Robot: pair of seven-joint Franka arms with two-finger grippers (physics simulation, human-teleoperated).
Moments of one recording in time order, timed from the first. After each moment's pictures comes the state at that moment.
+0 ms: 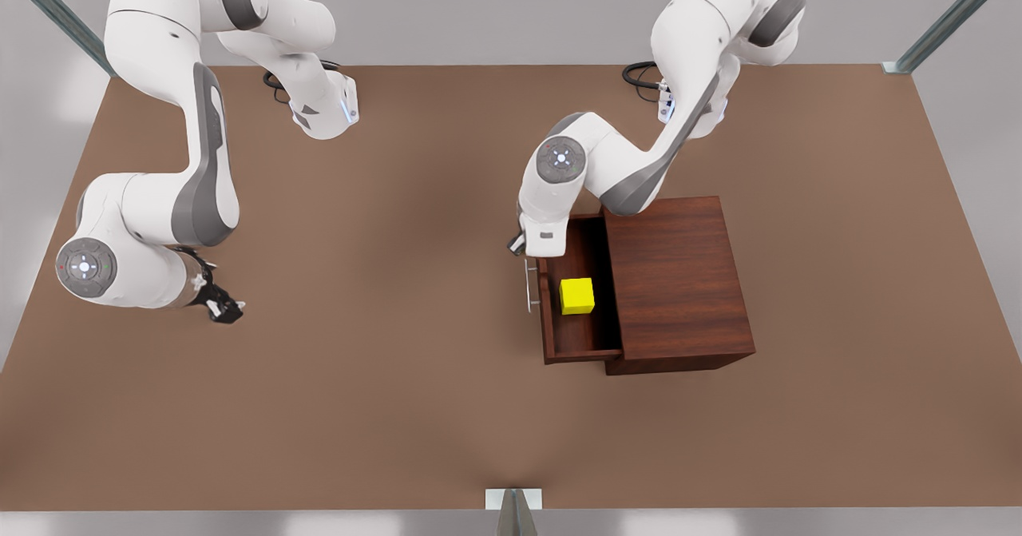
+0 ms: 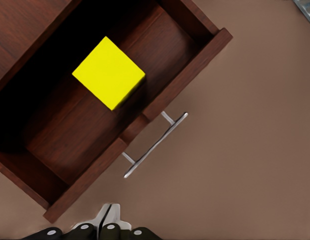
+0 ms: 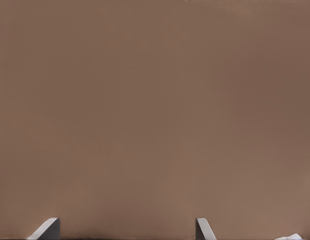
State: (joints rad) left arm -0.58 0.48 -0.20 -1.44 -0.01 1.96 -1.60; right arm 0.08 0.39 -0.06 -1.38 -0.03 1.53 0.86
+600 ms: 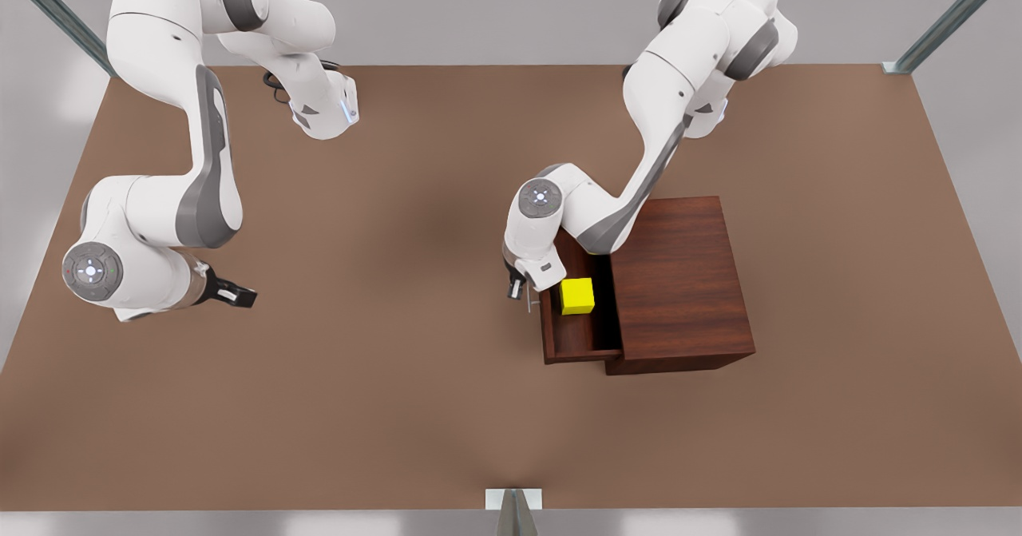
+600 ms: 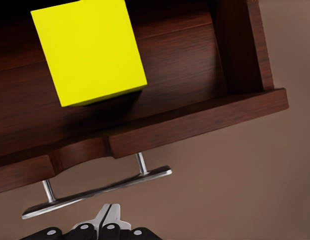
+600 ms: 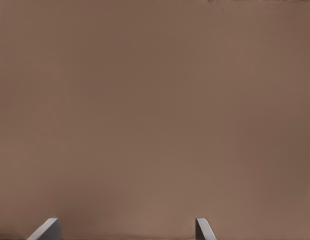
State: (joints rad) left arm -0.61 0.66 -0.16 -1.43 0.13 2.24 -2.17; right arm 0.09 0.40 -0.06 -1.38 -0.03 1.52 0.39
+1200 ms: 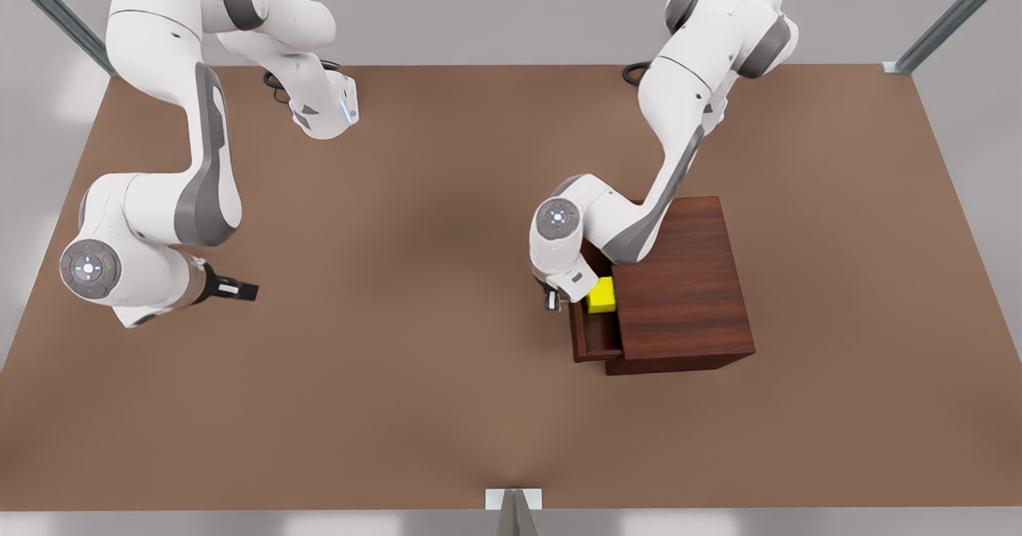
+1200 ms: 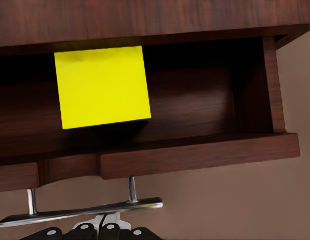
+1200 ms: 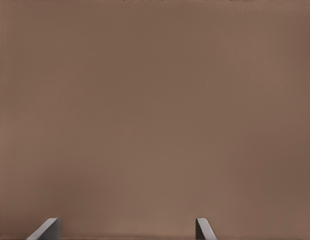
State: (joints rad) left arm -0.56 0.64 -0.13 -1.45 0.17 2.10 -2.28; right arm 0.09 0.39 -0.06 -1.37 -0.03 1.51 0.23
